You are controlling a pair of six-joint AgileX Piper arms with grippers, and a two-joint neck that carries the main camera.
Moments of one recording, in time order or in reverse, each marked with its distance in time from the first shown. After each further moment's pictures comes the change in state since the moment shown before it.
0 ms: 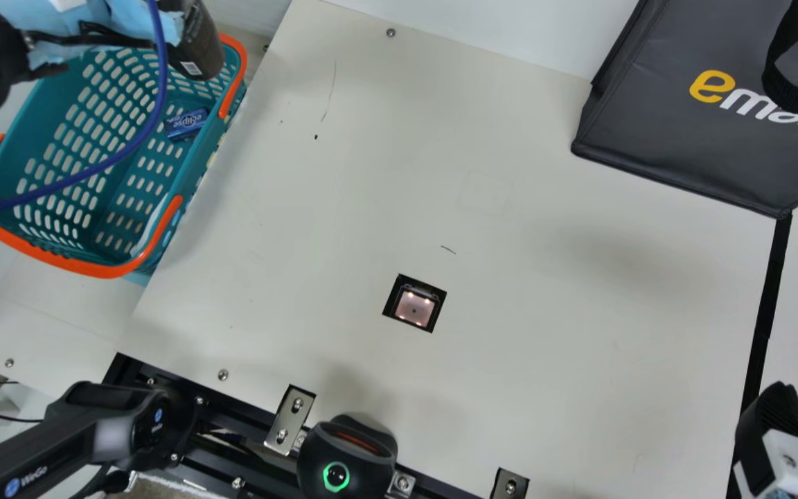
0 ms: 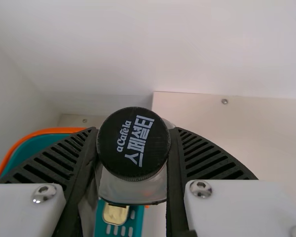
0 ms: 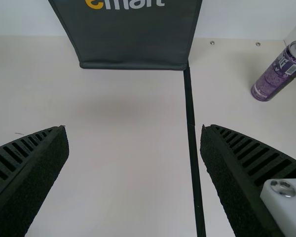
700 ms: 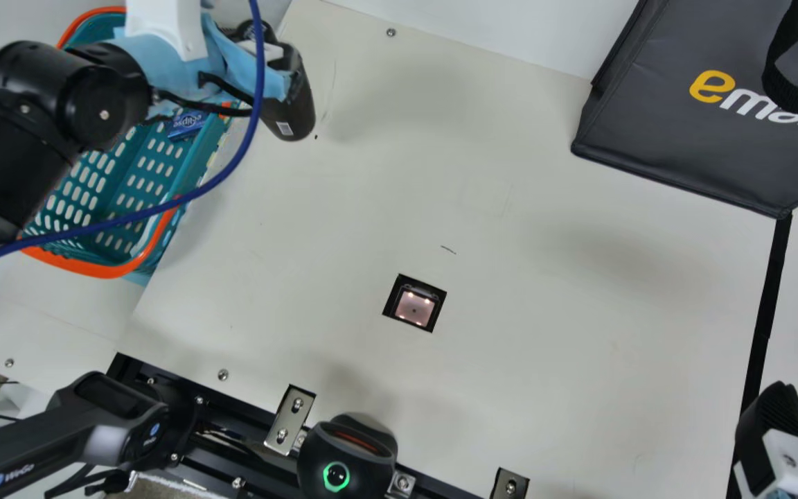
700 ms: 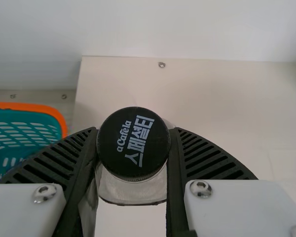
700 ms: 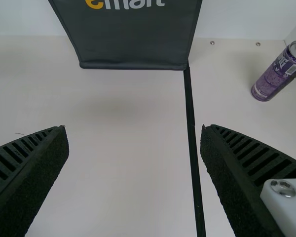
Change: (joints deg) left arm -15.4 2.8 5.8 6.3 -1.3 -15.4; right arm 0.0 0.0 0.0 0.0 0.0 0.0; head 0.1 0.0
